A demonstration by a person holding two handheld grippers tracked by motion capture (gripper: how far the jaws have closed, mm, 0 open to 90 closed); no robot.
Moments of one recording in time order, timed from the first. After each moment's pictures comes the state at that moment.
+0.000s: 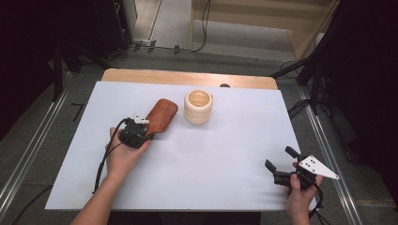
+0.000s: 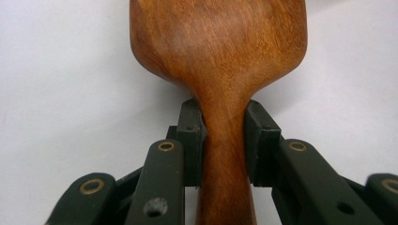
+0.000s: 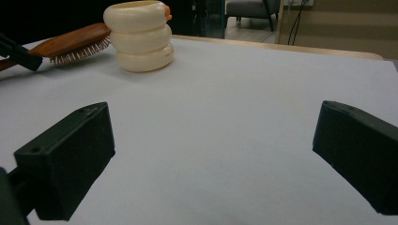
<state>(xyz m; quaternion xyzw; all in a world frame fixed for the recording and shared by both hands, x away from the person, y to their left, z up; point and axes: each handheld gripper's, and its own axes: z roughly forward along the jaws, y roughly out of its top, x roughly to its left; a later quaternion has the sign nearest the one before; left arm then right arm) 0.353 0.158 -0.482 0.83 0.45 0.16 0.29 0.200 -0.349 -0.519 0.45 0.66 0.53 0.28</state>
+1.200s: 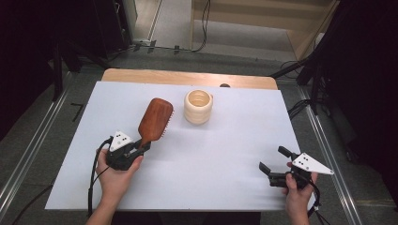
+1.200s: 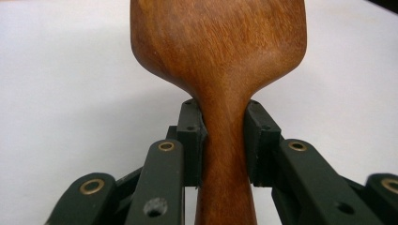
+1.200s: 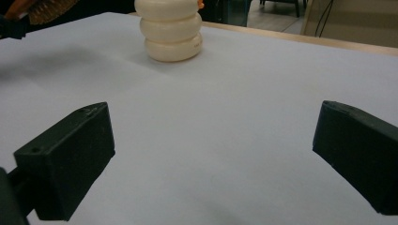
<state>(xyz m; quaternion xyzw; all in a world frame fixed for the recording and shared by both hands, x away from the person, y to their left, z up) 0.279 0.182 -0.473 0.76 0.43 0.18 0.45 0.202 -0.331 -0.503 0.43 0.70 0.52 0.25</state>
